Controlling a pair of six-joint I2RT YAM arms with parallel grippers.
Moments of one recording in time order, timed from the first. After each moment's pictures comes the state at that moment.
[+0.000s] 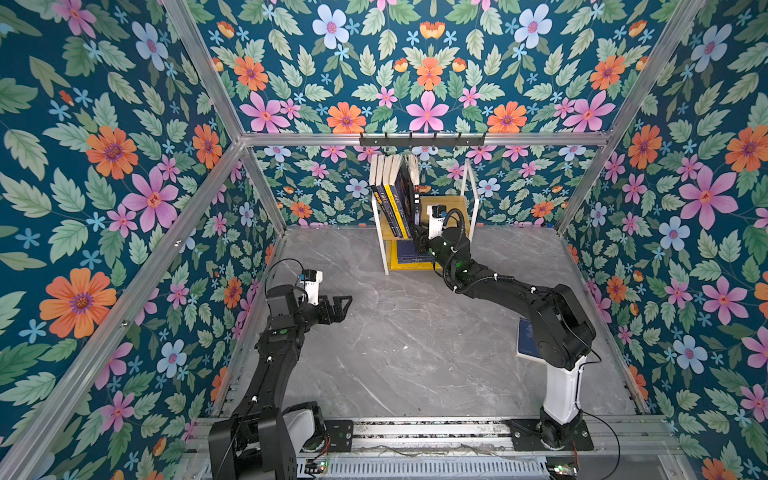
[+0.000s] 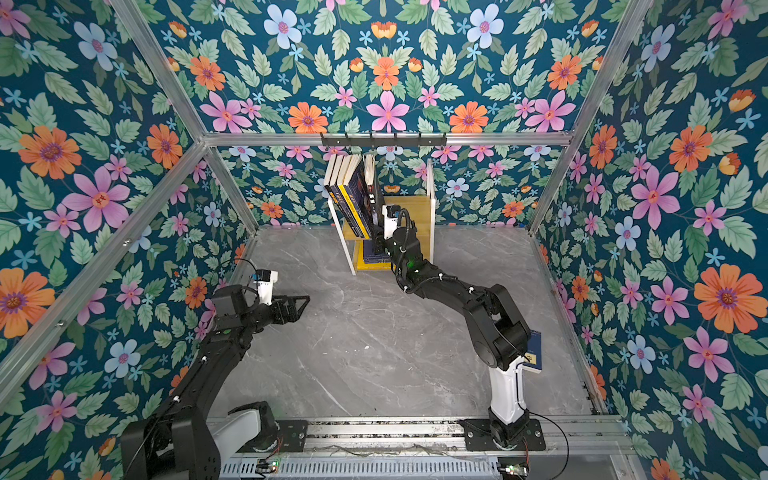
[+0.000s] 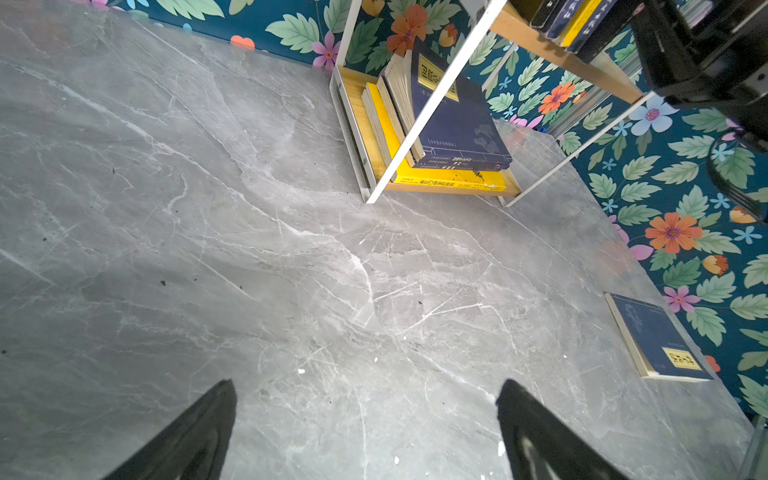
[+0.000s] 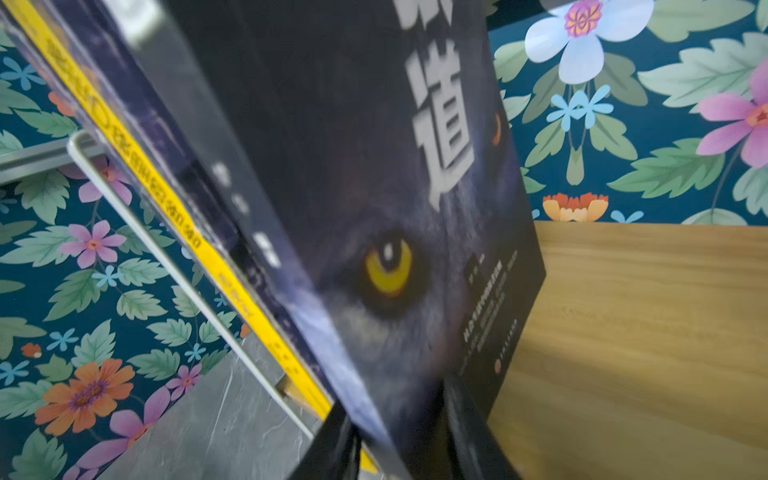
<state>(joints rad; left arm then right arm) 0.14 1.07 0.56 -0.08 0.66 -0.08 0.60 1.95 1.42 0.52 0.05 0.25</state>
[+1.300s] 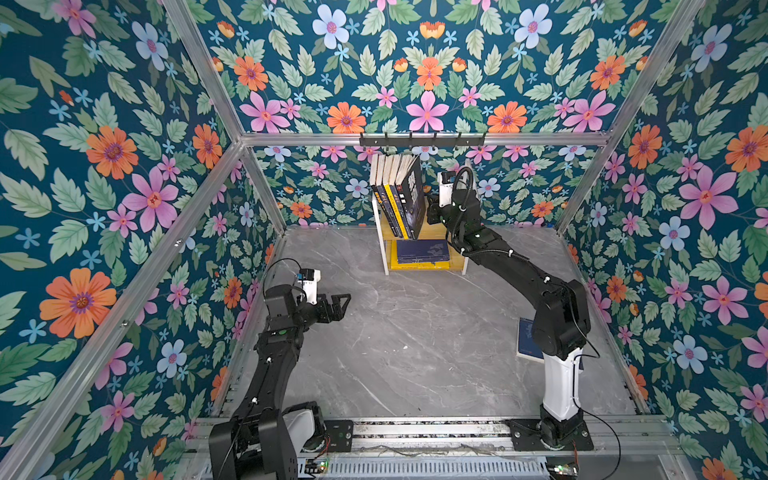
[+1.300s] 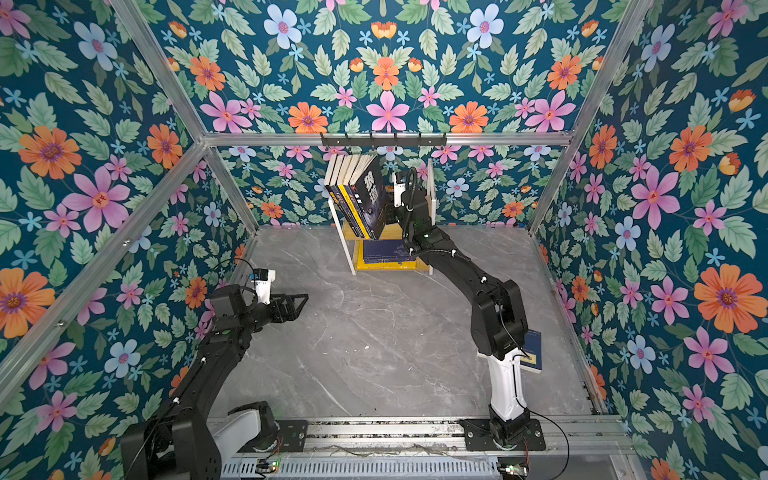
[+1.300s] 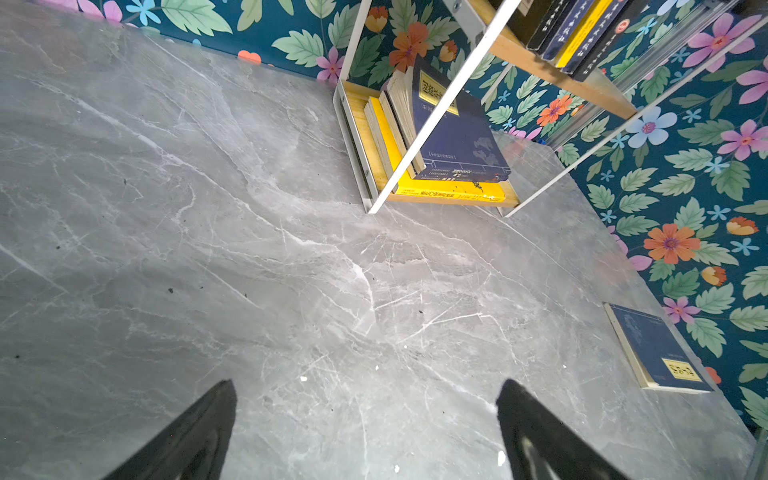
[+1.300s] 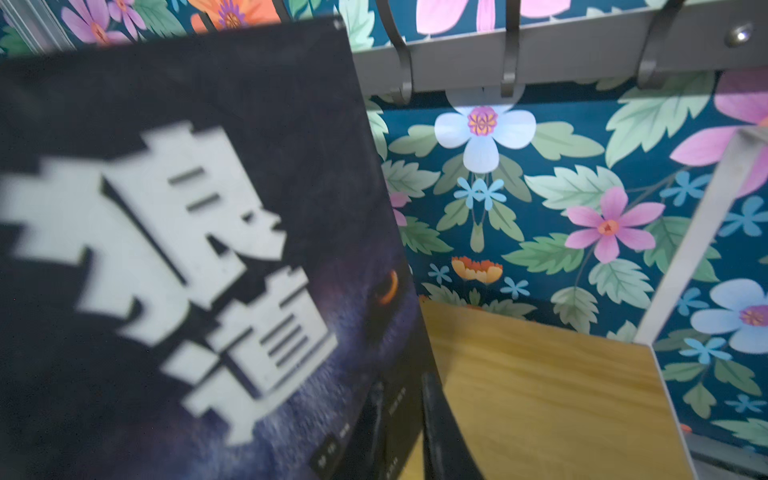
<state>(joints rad) 0.16 1.06 0.56 -0.06 0.66 -0.10 0.49 2.04 1.87 0.08 0.10 0.13</state>
